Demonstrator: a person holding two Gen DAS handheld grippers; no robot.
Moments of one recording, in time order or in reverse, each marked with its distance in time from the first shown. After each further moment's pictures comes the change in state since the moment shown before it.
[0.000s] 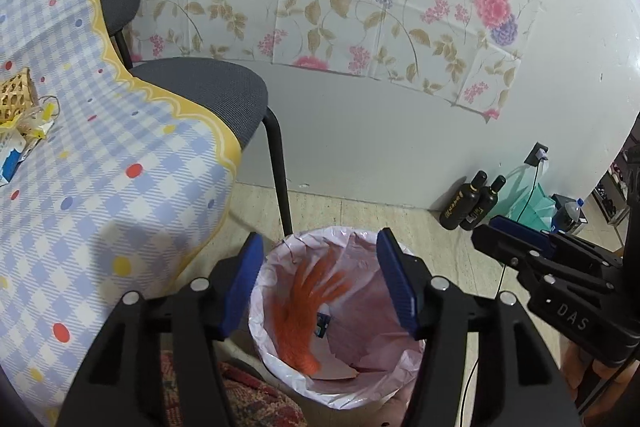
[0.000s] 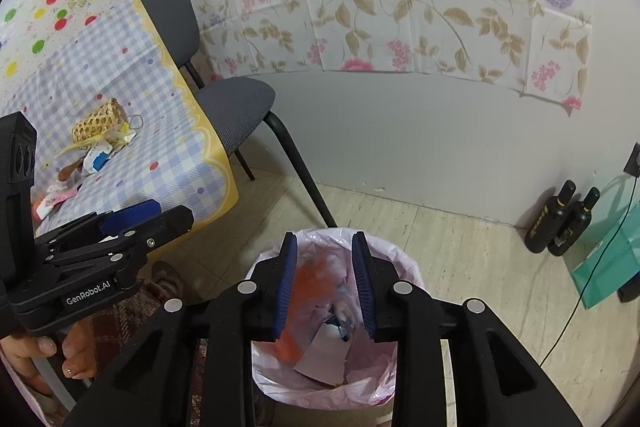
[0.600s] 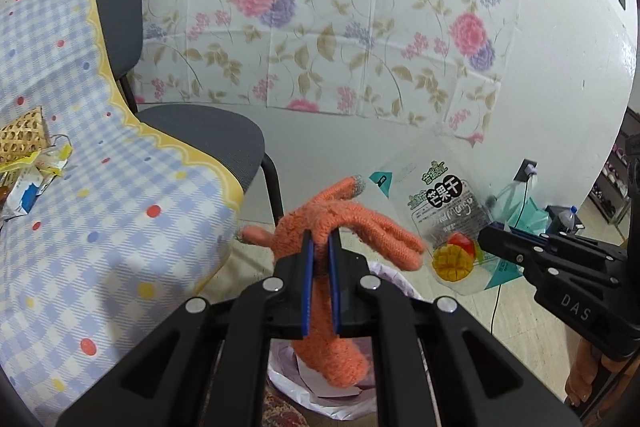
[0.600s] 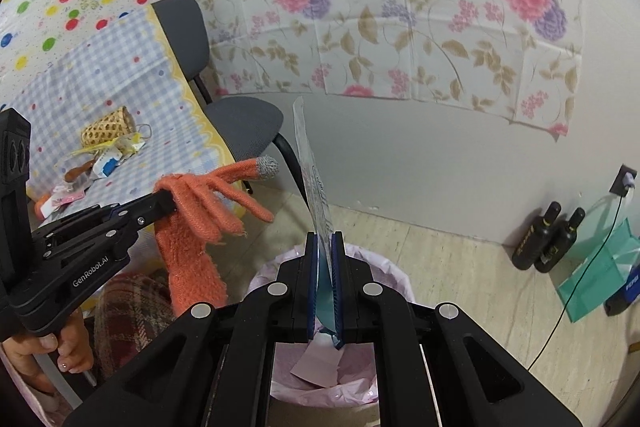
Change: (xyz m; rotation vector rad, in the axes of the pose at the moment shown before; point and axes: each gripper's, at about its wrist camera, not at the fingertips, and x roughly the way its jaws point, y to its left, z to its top) left arm -0.035 -0.013 0.004 0.054 -0.115 -0.003; right arm -0.030 0.013 0.002 -0.033 -0.048 -0.025
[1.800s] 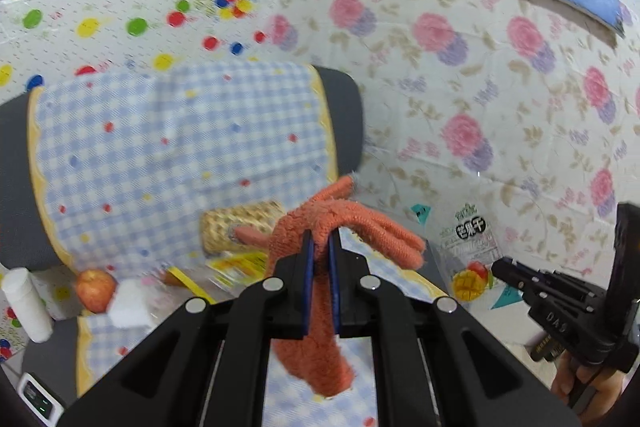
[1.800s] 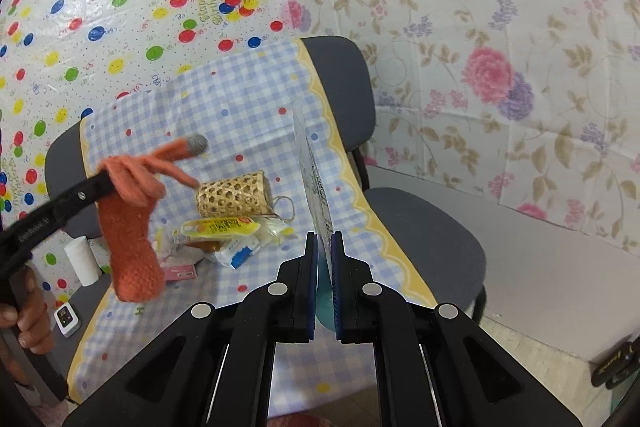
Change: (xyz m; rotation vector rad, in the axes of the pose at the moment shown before) left arm -0.164 0.187 0.081 -0.222 -0.268 0.433; right arm 0.031 0.191 0.129 -0.199 -0.164 0.356
